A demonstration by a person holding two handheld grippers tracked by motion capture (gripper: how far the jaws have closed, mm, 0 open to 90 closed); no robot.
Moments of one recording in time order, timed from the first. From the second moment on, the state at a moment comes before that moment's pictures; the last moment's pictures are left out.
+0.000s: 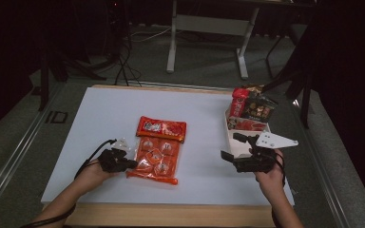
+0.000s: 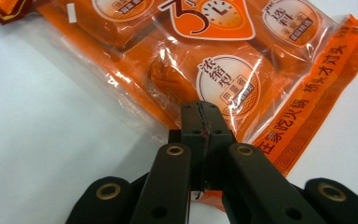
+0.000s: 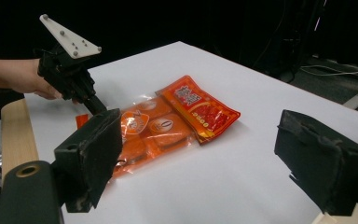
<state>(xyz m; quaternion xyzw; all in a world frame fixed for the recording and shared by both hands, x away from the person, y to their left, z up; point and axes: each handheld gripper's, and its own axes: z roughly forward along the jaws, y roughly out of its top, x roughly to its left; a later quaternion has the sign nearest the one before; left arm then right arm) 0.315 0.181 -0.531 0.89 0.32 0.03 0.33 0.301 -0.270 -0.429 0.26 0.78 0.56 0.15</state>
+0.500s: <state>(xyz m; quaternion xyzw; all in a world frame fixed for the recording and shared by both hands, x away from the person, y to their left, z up) 0.314 0.167 -0.532 0.88 0.32 0.01 0.35 0.301 -0.269 -0.430 0.25 0.78 0.55 0.15</state>
